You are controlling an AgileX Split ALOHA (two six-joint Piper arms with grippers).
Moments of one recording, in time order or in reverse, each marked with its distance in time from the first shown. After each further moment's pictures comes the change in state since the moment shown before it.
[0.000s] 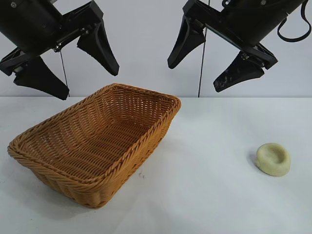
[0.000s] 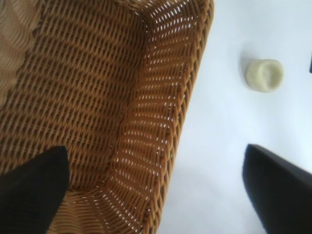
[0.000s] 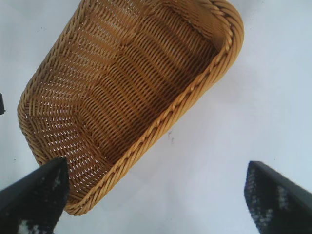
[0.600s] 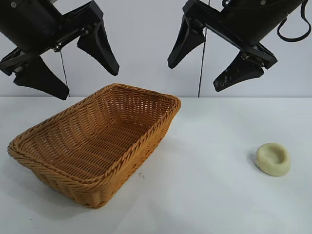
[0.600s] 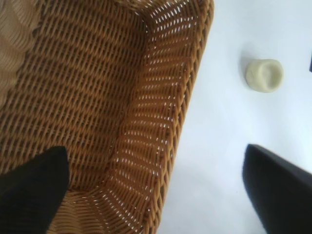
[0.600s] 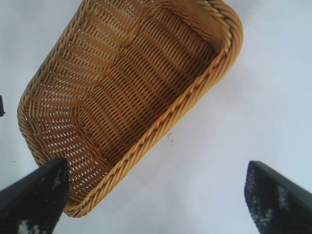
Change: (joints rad) left arm 0.000 0.000 0.000 -0.019 0.000 0.000; right arm 0.000 0.000 0.000 -0.002 -0.003 0.002
